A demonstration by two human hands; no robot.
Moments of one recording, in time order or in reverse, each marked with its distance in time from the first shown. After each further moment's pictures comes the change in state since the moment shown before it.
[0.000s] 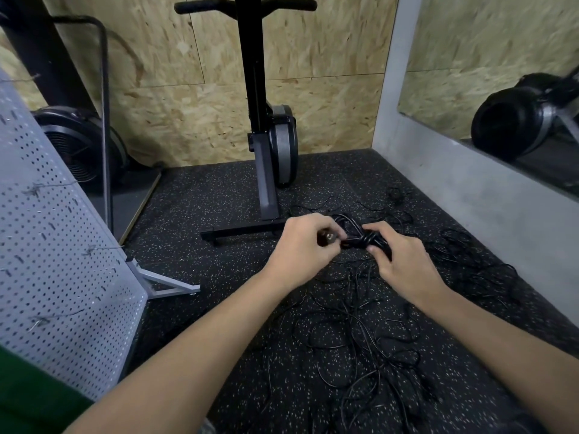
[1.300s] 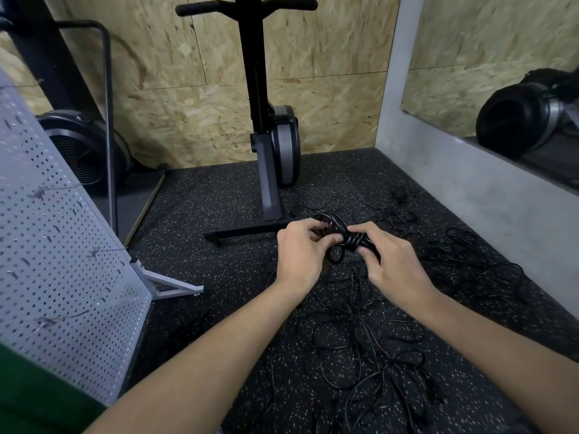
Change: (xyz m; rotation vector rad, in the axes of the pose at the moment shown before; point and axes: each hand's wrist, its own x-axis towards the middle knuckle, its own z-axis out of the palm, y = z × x) left_hand 0.004 -0.007 0.028 -0.197 0.241 -0.351; right_hand -0.005 -0.017 0.009 0.137 0.033 -0.189
